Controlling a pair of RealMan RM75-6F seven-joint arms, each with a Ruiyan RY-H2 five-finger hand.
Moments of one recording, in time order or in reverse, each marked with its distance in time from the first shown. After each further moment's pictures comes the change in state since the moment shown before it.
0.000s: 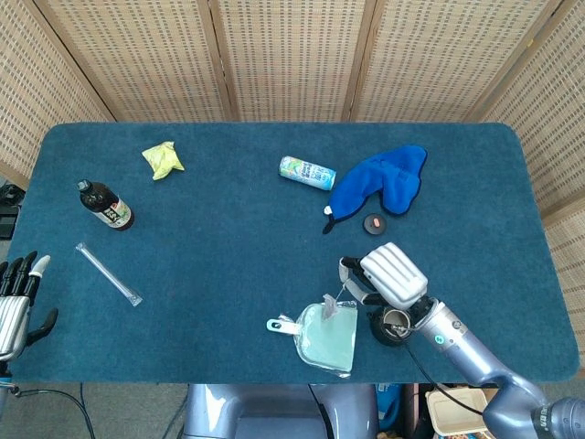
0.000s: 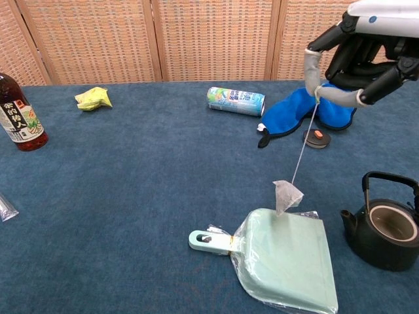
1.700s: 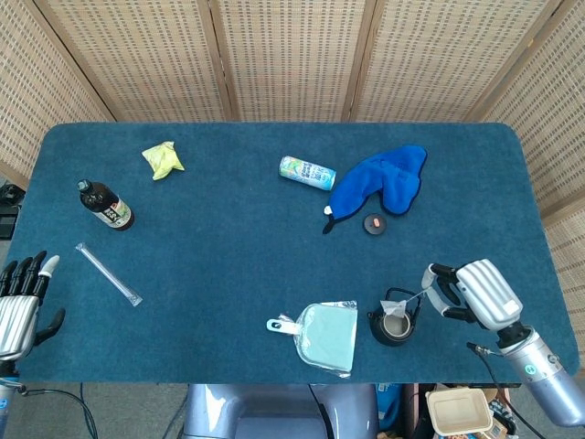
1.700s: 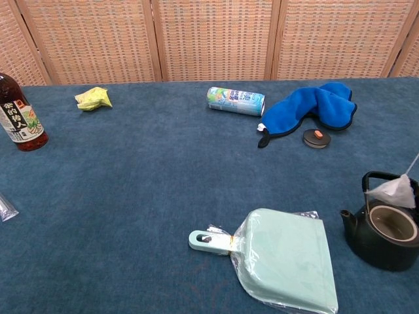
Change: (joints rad) left arm -0.012 -0.001 0.006 -0.041 0.011 -0.004 0.055; right arm -0.260 0.162 -0.095 0.125 -0.165 0.246 0.306
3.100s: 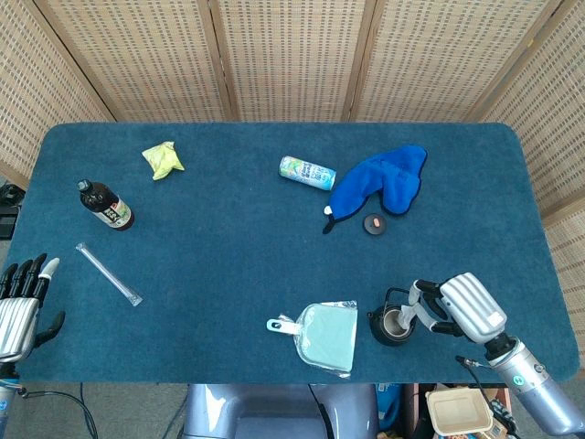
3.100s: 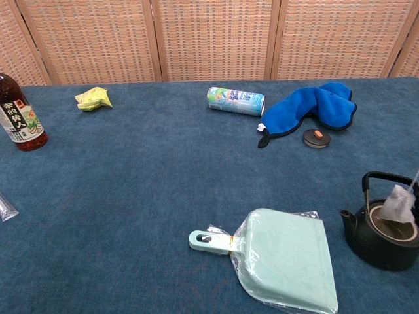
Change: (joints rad) left arm 0.004 -0.009 0.007 0.020 -0.002 0.000 -0.017; right arm -0.007 -0.034 -0.018 -0.020 -0.064 -0.042 -0.034
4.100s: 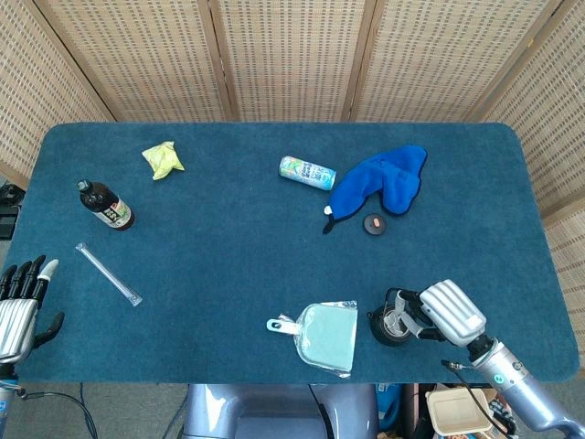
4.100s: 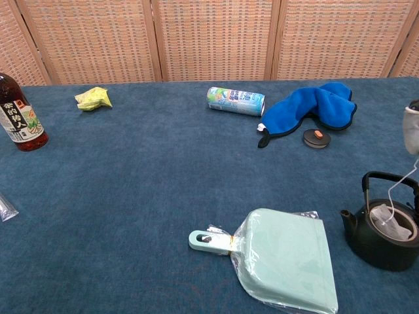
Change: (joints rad) left arm 0.003 -0.005 0.004 0.018 -0.003 -0.006 -0.015; right arm 0.030 -0.058 -0.023 0.032 0.006 -0.093 -0.081
